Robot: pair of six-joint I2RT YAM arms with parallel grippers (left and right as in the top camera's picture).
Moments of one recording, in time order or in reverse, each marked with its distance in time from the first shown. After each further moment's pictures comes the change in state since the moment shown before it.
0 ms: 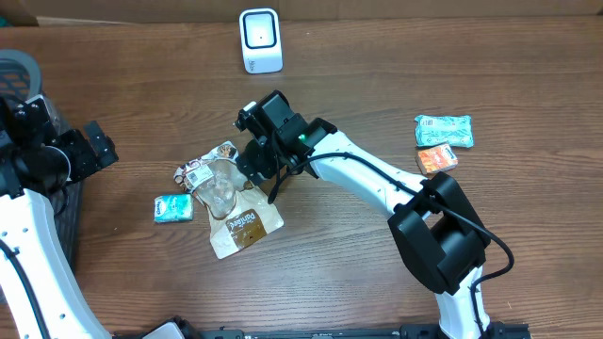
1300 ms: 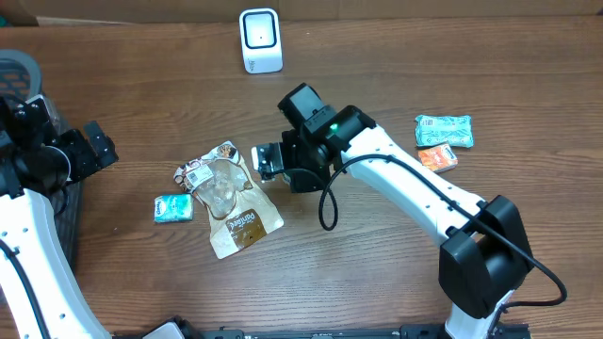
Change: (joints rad) left arm 0.000 0.000 0.000 0.000 0.000 0.000; right arm -0.063 -0.194 -0.022 -0.390 -0.063 -1.093
